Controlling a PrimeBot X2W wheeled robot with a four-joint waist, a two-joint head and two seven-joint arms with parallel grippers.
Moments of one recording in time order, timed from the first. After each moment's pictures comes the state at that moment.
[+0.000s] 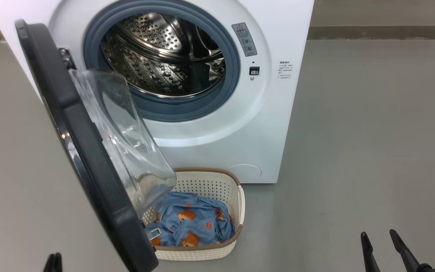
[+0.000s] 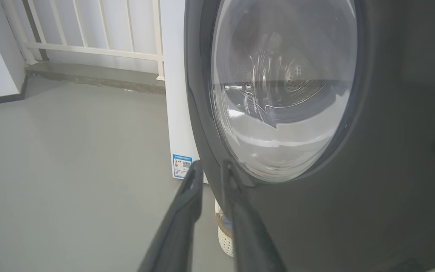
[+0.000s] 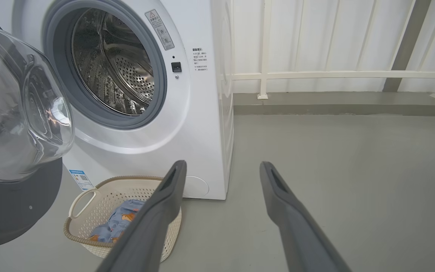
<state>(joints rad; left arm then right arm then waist) 0.18 0.04 0.18 0.15 -0.22 -0.13 -0.26 0.23 -0.04 -0.11 0.01 0.13 0.13 -0.25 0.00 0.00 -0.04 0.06</state>
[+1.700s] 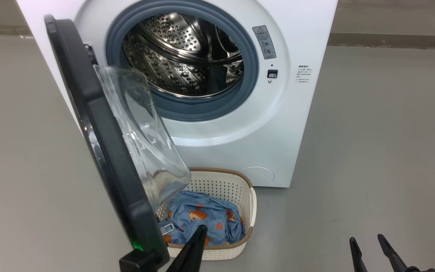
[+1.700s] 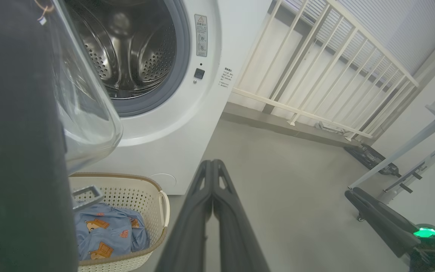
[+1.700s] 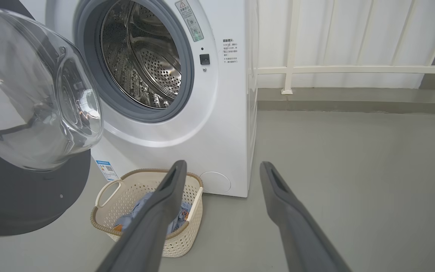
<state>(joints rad) 0.03 0.05 -0.50 -0.04 -0.53 -0.05 -0.12 0.23 -0.04 -0.07 0.04 0.14 0.13 -0.25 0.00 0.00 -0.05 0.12</state>
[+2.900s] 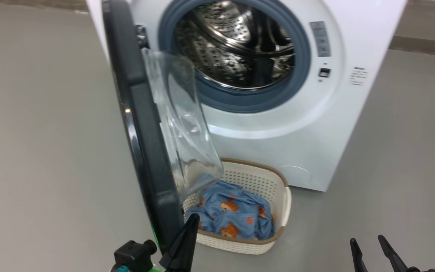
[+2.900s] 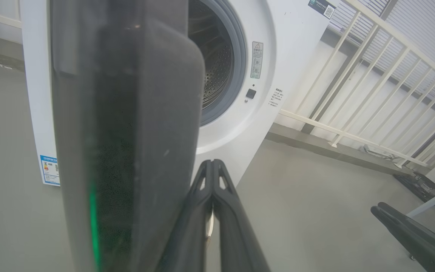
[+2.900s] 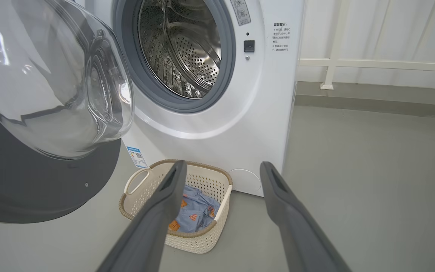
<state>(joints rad) -0.03 0.05 -0.48 0.08 -0.52 0.05 -0.20 0.23 -0.04 -0.08 0.04 0.14 0.13 -0.25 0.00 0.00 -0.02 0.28</state>
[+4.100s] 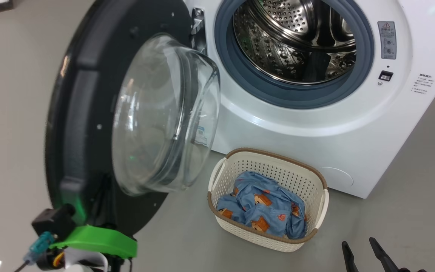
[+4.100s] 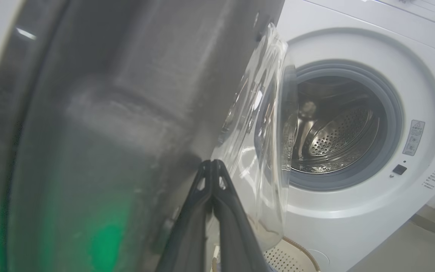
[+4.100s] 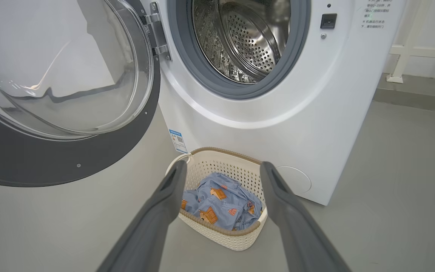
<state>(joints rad) -0.16 0.09 -0.24 0.20 -0.56 0.13 -0.25 0.23 -0.04 -0.04 0.06 0.14 0.13 -0.25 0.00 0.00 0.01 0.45</state>
